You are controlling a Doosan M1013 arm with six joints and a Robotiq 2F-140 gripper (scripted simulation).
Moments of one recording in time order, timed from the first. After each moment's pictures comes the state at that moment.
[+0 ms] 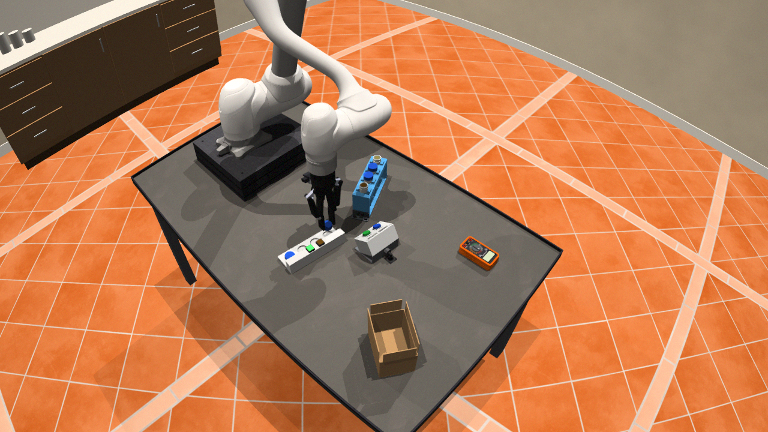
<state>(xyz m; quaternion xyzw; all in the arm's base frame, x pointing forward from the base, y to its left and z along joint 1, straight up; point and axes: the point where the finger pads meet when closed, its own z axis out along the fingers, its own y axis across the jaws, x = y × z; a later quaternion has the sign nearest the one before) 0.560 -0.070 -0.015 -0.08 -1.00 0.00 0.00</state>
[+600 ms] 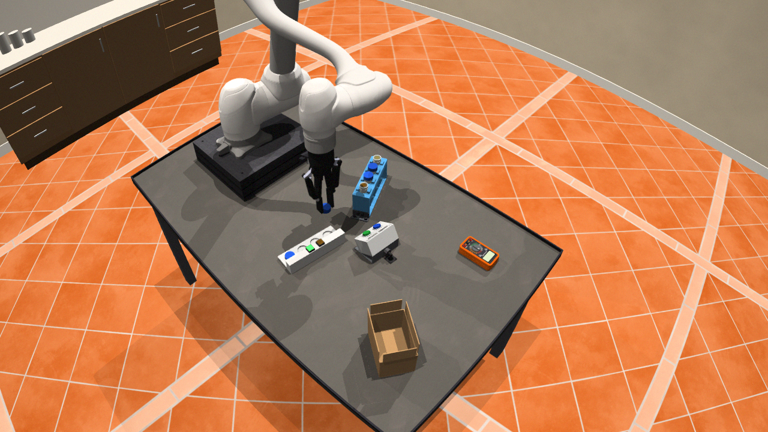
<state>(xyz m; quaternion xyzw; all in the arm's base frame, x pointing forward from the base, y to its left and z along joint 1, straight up) 0.561 -0.071 0.065 -0.08 -1.00 0.00 0.00</state>
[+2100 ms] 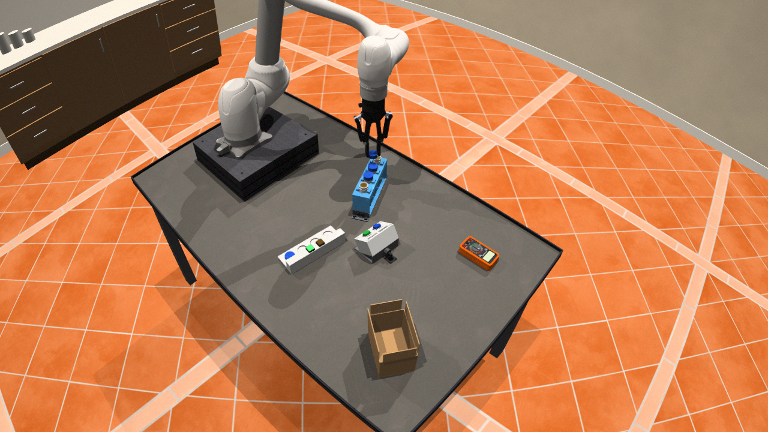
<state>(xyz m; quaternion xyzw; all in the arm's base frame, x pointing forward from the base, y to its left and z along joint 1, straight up) 0.507 0.217 0.083 -0.31 -0.95 0.00 0.00</state>
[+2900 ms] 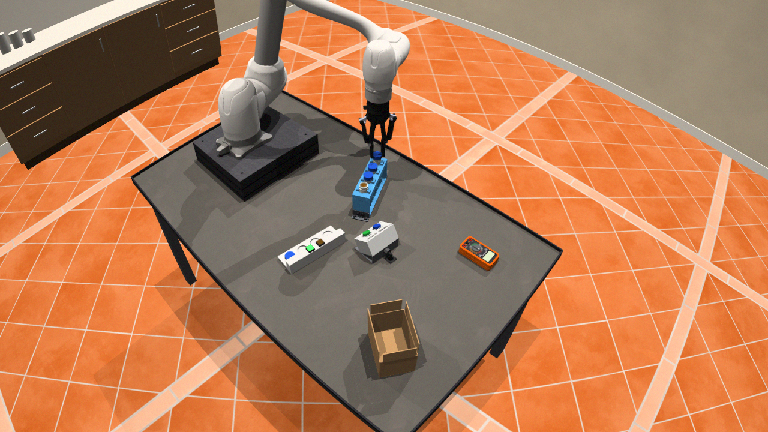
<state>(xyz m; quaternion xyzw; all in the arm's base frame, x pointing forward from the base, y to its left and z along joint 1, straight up) 0.502 0.247 0.058 -0.31 -0.95 0.00 0.00</state>
